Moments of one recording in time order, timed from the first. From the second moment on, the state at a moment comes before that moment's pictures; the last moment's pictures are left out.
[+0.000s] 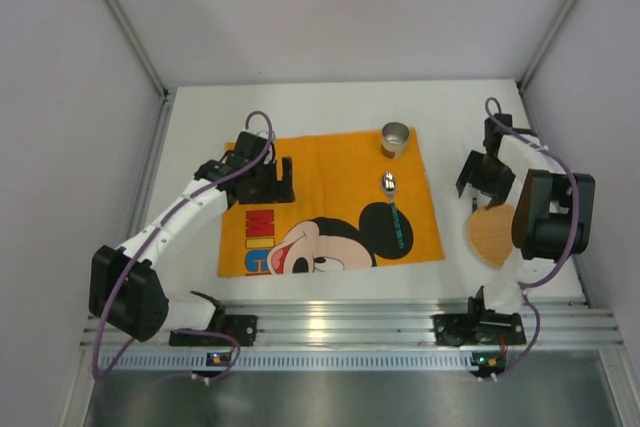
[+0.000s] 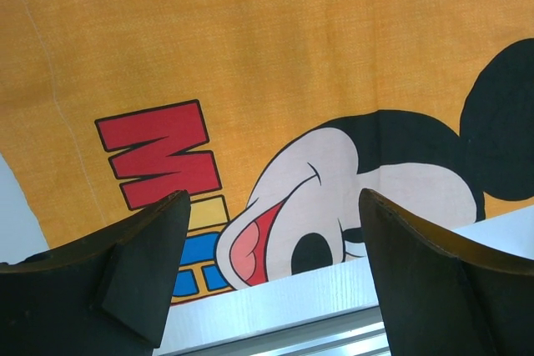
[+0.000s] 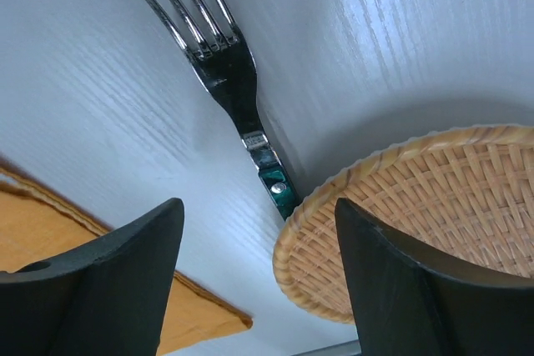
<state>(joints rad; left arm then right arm) -0.44 1.33 1.06 -0.68 0.00 -0.42 -0.12 1.78 1.23 -0.85 0.10 0.39</state>
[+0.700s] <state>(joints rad) -0.44 1.47 1.21 -0.68 -0.01 -0.42 -0.12 1.91 1.36 -0.85 0.11 0.34</state>
